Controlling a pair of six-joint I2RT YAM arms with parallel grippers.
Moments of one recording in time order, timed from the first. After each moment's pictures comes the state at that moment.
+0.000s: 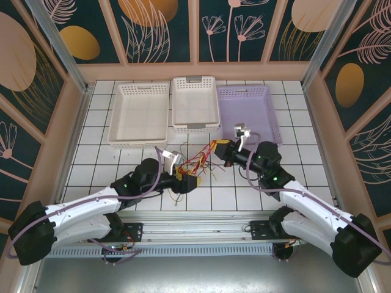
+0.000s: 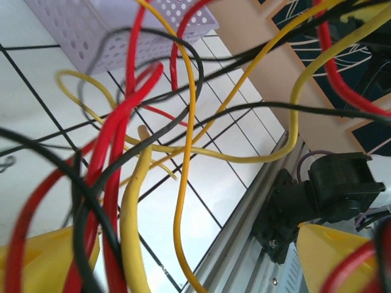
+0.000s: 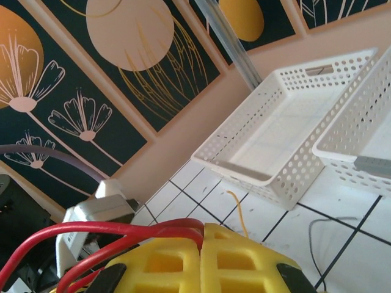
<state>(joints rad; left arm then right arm) -0.92 0.98 0.42 0.21 0.28 -0.67 0.62 0.90 0.46 0.43 -0.45 0.60</state>
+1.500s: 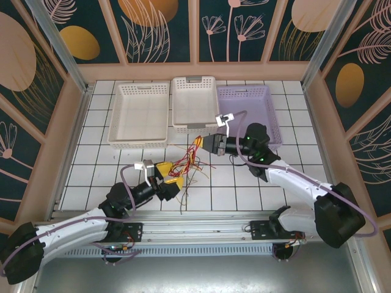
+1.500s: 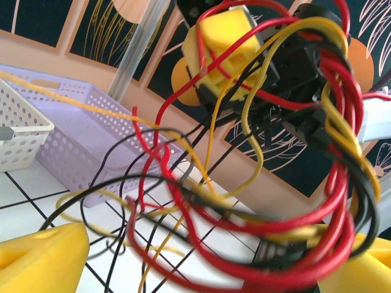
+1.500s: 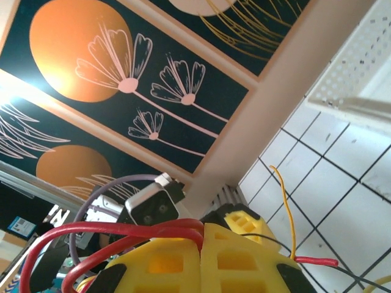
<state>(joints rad) -0.92 0.69 0.03 0.80 0.13 -0.56 0.61 1.22 0.66 0.60 -0.87 1.00</state>
